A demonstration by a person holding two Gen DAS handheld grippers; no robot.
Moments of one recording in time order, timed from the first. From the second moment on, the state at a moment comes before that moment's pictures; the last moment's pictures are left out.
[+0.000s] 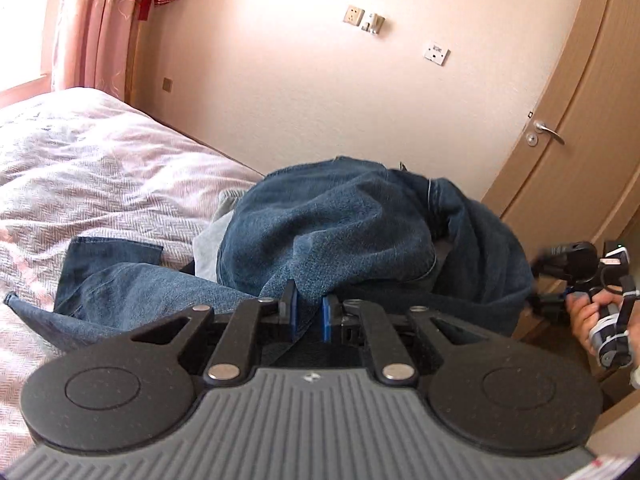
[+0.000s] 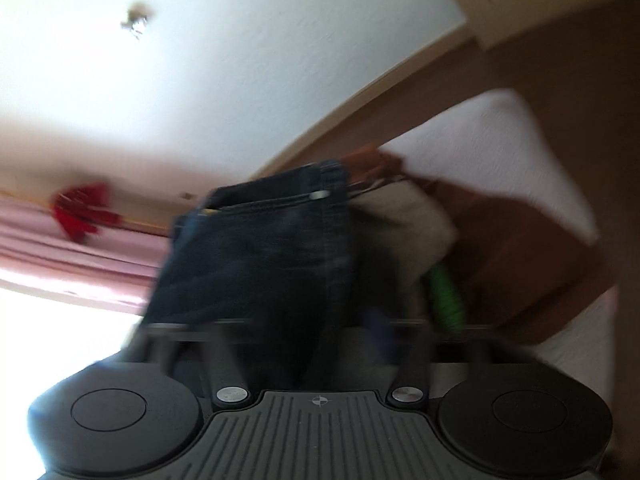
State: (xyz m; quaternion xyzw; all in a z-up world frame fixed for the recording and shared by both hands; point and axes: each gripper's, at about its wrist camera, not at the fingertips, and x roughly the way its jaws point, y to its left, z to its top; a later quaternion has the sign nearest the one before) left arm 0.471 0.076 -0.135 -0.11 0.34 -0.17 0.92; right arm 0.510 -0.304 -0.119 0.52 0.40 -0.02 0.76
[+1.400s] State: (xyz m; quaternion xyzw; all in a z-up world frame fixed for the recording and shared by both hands) left arm -0.095 0.393 -0.004 -0.16 0.35 0.29 0.87; right arm 0.106 0.187 -0.004 0.05 0.52 0.54 0.66
